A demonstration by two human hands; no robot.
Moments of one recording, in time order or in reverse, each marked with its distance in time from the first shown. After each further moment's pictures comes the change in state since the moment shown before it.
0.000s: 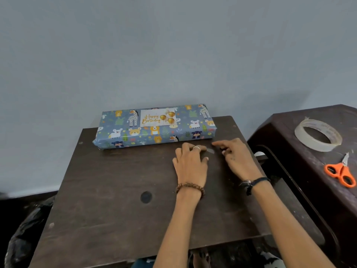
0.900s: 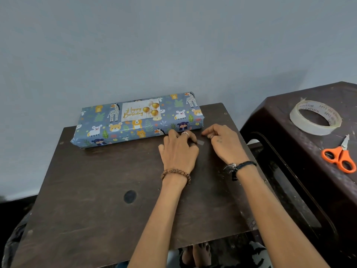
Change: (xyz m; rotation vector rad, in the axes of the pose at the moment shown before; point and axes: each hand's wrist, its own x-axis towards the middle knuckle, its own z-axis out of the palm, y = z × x) left_hand 0.019 0.005 0.007 0.092 -0.003 -0.023; right_hand 0.009 -0.008 0.000 0.158 0.032 0.138
